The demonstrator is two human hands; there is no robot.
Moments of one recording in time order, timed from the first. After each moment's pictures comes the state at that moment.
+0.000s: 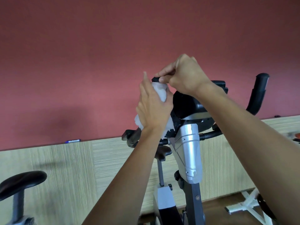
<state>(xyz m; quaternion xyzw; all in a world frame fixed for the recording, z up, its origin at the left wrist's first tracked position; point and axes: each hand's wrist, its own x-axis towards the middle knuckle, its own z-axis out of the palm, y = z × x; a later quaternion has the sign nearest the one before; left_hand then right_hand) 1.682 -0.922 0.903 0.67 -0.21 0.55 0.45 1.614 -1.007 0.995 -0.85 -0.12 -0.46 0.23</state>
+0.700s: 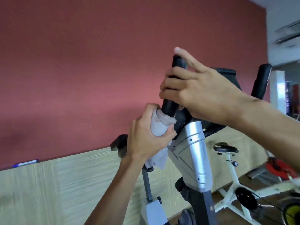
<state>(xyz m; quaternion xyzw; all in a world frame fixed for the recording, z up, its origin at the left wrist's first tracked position) 1.789 -0.856 0.818 0.58 -0.51 0.39 0.50 1.621 -0.955 0.922 -0.76 -0.04 -0.36 -0.53</state>
